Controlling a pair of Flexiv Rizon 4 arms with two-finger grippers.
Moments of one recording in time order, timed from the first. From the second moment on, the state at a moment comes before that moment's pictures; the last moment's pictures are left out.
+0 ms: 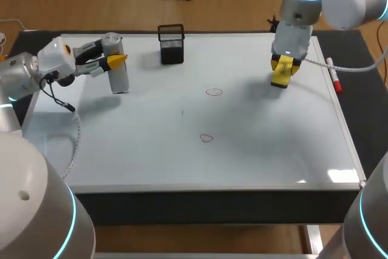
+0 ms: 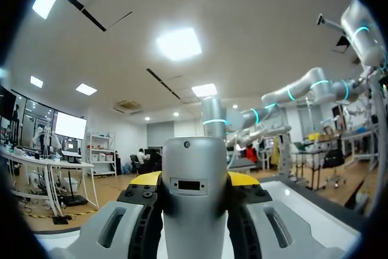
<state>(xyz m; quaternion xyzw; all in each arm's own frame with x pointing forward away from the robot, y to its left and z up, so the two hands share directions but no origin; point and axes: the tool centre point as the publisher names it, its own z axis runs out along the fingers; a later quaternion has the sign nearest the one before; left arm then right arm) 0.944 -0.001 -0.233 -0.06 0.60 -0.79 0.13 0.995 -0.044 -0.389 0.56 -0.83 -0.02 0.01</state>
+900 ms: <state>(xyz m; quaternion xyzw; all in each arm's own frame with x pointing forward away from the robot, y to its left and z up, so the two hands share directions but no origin) 0.940 0.004 -0.235 -0.06 0.60 -0.79 0.13 0.944 0.128 -0.378 0.70 -0.71 -0.02 -0.02</state>
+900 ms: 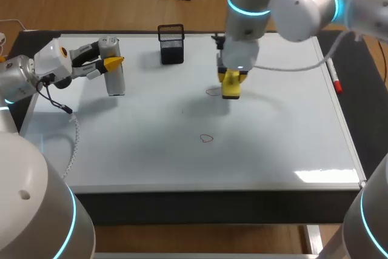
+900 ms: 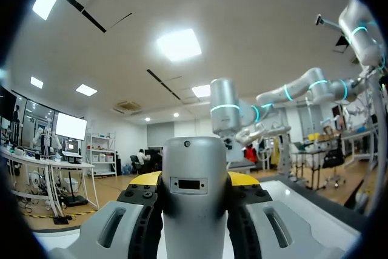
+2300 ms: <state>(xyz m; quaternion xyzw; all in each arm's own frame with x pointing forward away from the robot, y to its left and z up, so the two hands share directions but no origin) 0.940 0.004 -0.235 -0.06 0.60 -0.79 0.13 0.958 0.208 -0.424 0.73 -0.69 -0.02 0.00</state>
